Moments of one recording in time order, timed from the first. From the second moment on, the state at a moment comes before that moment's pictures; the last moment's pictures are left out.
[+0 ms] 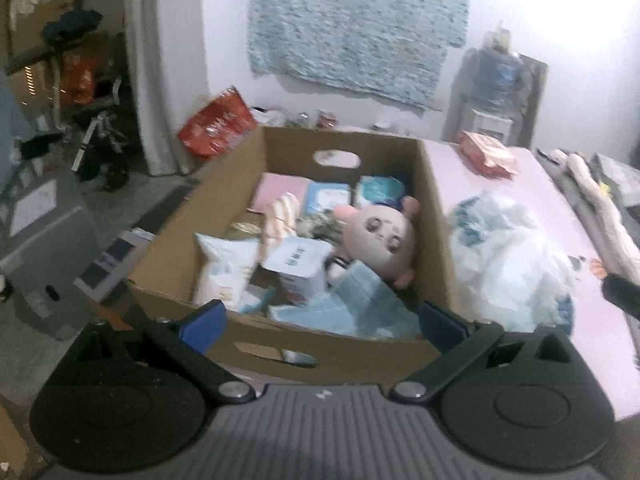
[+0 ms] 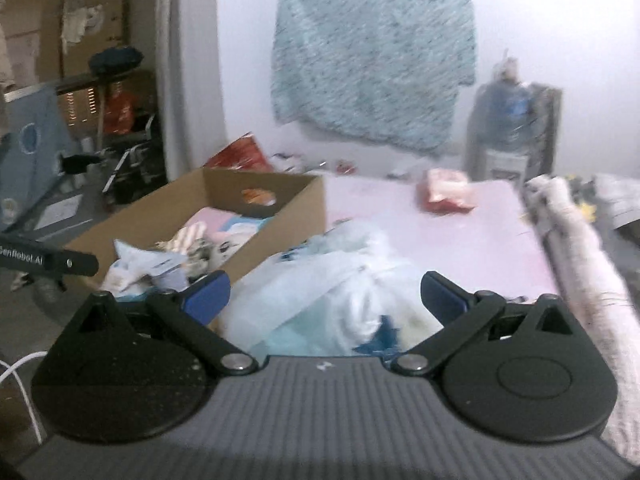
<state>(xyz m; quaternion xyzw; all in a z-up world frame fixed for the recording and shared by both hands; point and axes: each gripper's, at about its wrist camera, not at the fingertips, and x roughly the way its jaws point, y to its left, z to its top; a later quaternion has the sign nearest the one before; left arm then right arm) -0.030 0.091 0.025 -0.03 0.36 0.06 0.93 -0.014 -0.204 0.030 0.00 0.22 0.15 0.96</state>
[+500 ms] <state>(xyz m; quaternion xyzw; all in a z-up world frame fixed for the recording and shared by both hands) -0.050 0.094 0.033 -0.03 0.32 0.07 0.94 -0.033 -0.193 0.040 0.02 0.17 0.14 0.98</state>
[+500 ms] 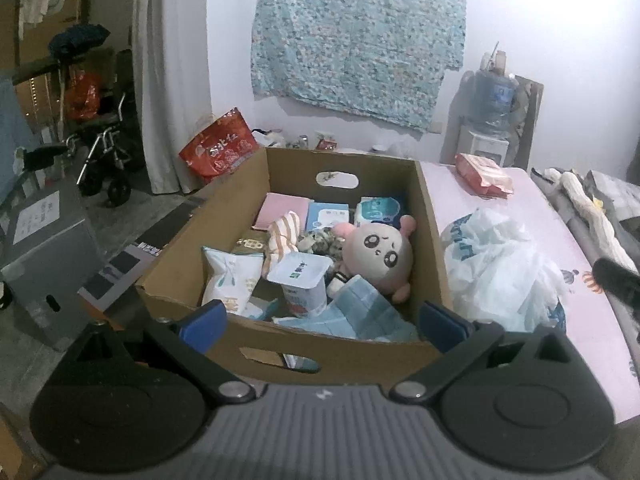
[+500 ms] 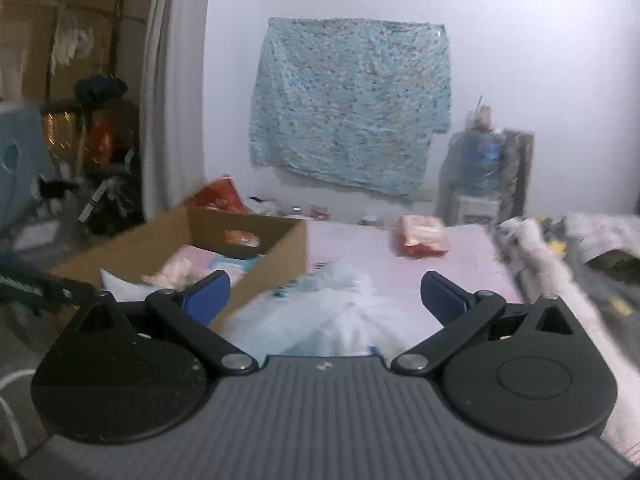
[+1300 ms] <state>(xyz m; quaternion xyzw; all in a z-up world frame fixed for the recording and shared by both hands) -0.040 0.106 -0.009 -0.03 0.44 0.12 0.89 0.005 -0.167 -0.001 0.05 0.35 0.12 0.93</state>
